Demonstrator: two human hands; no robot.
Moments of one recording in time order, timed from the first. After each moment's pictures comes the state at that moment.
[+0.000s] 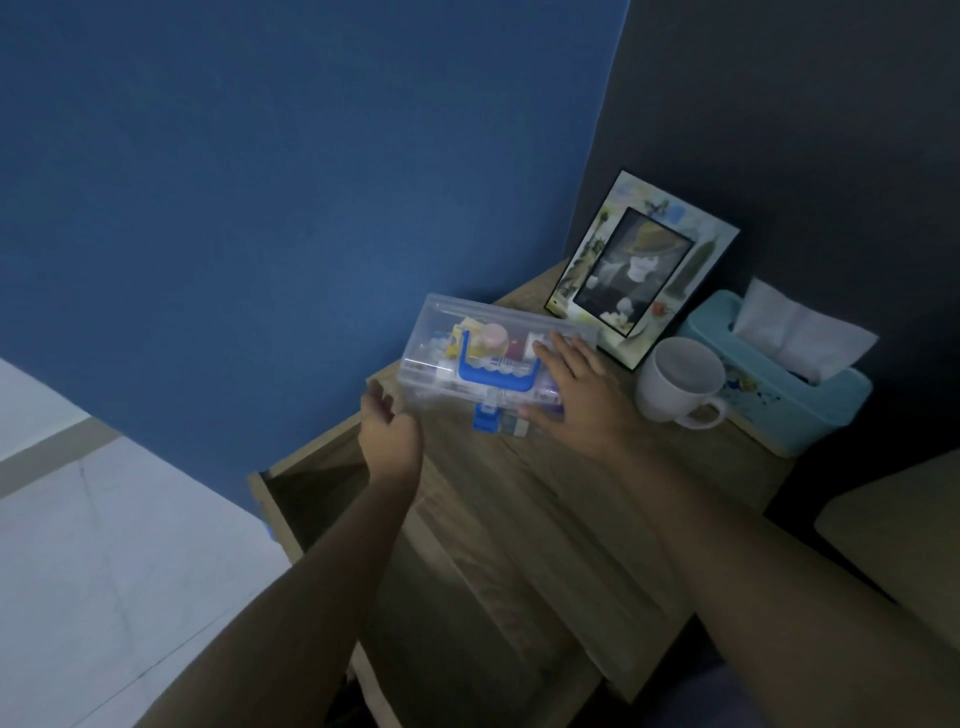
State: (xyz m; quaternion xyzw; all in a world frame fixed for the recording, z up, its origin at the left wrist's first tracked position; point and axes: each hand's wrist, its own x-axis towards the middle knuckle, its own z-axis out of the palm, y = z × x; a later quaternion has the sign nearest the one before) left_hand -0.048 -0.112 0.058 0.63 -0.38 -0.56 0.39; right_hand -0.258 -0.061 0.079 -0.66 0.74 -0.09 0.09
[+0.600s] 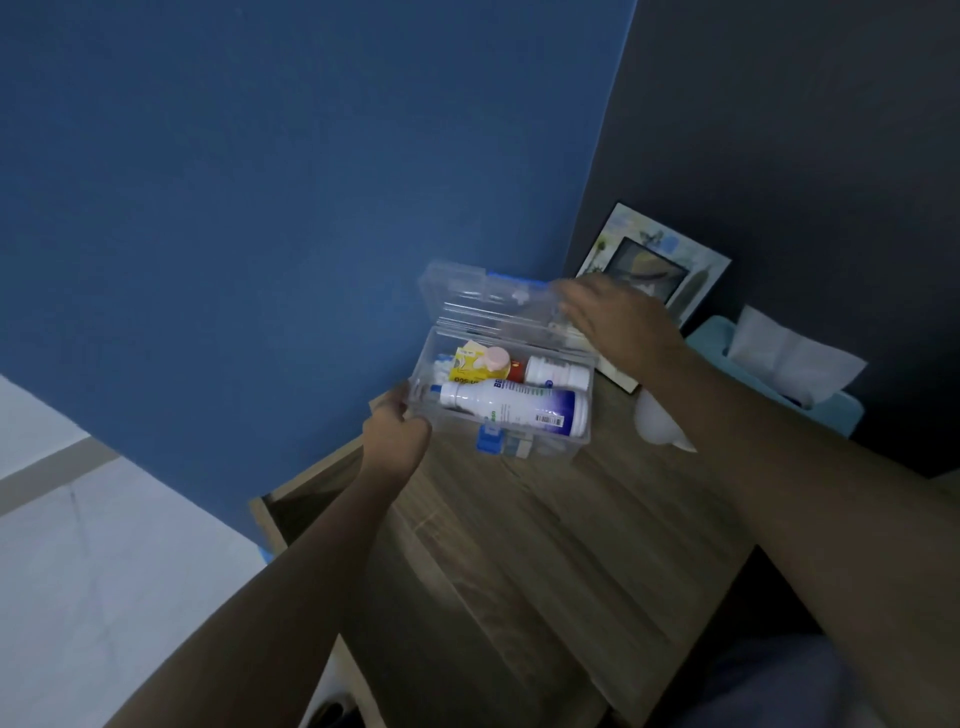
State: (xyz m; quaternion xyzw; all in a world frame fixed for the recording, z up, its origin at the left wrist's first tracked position) left_hand -0.042 -0.141 0.074 0.61 -0.58 -0.47 0.27; right_hand -0.299 -0.114 0.162 -0.72 0.68 -0.09 -0.08
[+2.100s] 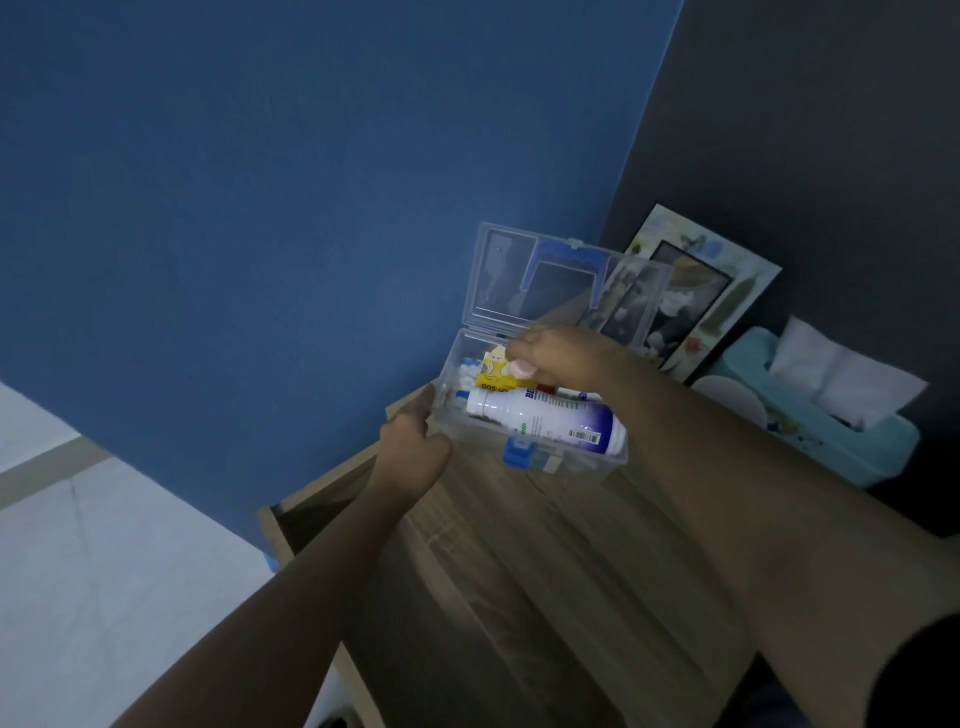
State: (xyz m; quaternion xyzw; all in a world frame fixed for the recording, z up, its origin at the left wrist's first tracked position) left_hand -0.029 -0.154 0.065 0.55 -0.67 -0.43 0.24; right_hand -0.255 -0.185 0.111 -0.82 0.56 0.13 0.02
